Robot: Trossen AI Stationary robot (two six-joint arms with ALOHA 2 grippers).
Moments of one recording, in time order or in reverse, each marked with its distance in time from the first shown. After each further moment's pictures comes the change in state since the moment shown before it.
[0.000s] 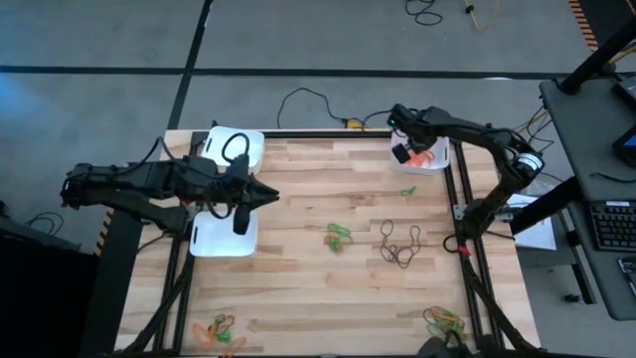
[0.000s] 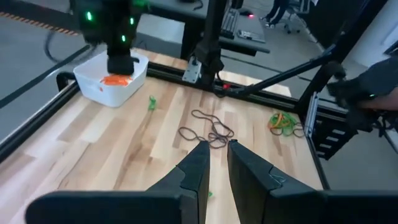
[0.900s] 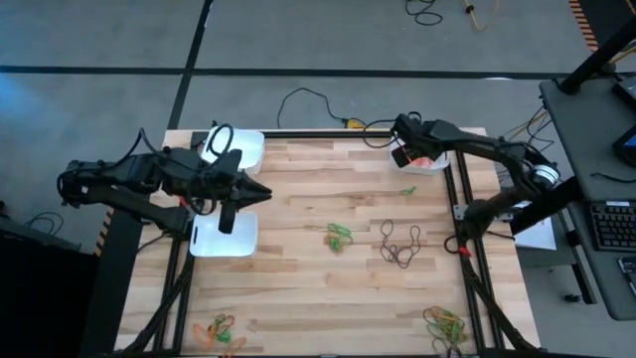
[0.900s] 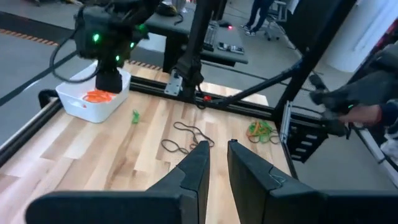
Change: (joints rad) left arm -0.031 0.000 0.138 -0.097 0.036 -0.001; right arm 0.127 -0.168 -0.112 0.111 0.081 0.098
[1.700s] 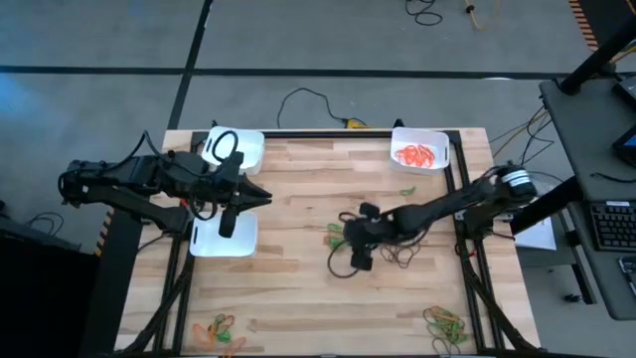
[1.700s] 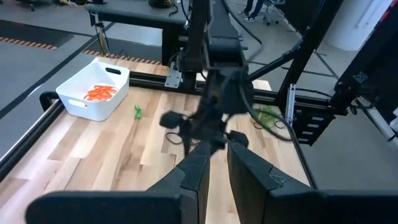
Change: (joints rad) left arm -0.012 0.000 -0.017 -0.020 0.003 0.074; right arm 0.899 0.238 0.036 0.449 -0.335 -0.005
